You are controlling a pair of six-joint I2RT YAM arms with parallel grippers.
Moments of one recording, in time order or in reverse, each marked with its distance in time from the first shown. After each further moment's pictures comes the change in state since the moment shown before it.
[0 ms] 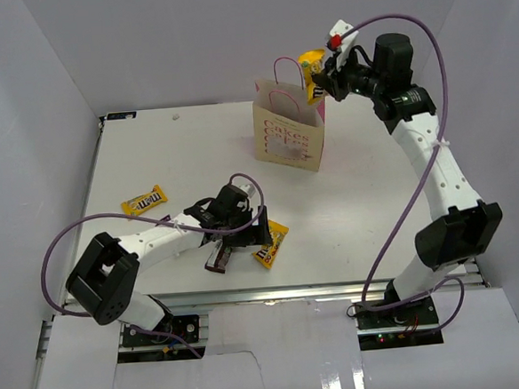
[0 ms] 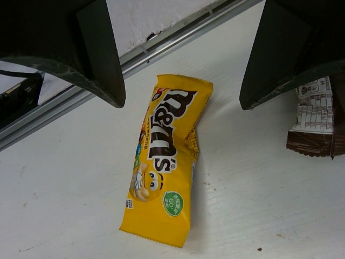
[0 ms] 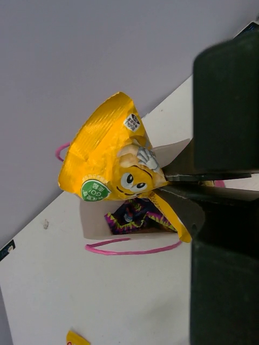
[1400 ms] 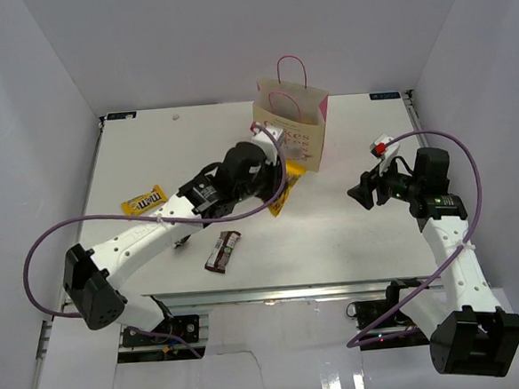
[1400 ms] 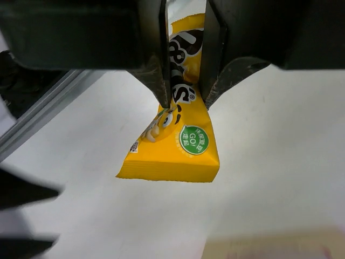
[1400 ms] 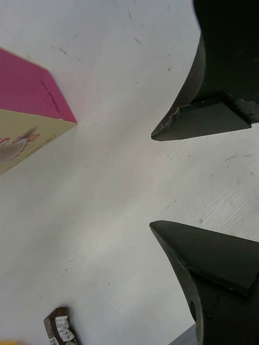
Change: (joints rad) left arm -0.150 -0.024 0.409 -0.125 -0.263 0.224; right arm -0.279 -0.649 -0.975 -0.046 -0.185 -0.012
